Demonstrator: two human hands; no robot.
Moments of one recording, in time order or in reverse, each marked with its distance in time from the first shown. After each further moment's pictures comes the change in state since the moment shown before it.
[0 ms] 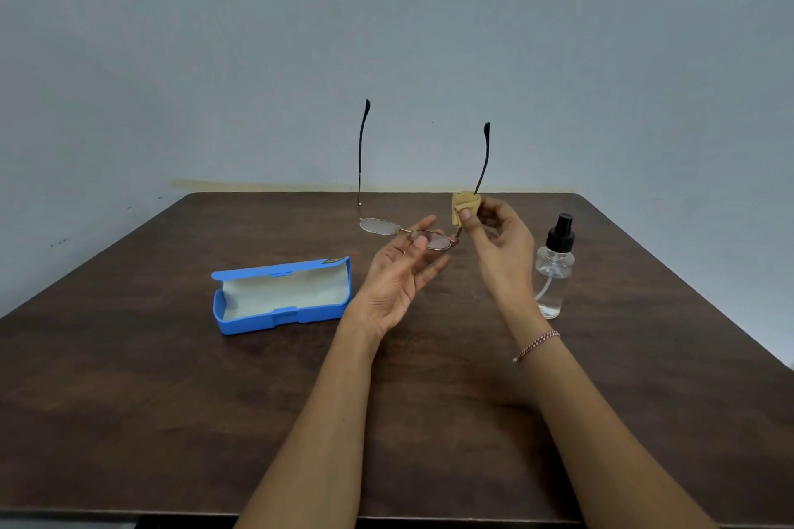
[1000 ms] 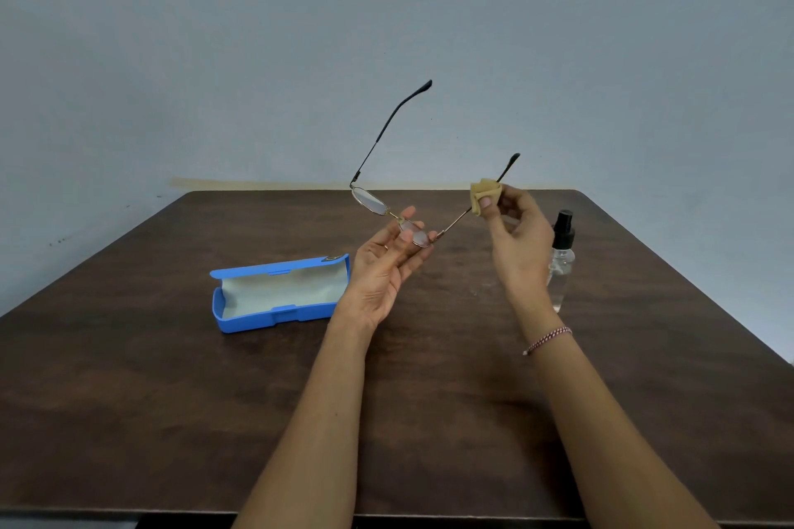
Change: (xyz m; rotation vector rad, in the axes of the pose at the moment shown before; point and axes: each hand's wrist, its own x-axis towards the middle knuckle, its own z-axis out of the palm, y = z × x) left_hand 0.000 0.008 -0.006 0.030 0.093 0.085; right_hand 0.008 -0.003 -0.010 -0.049 0.122 -0.034
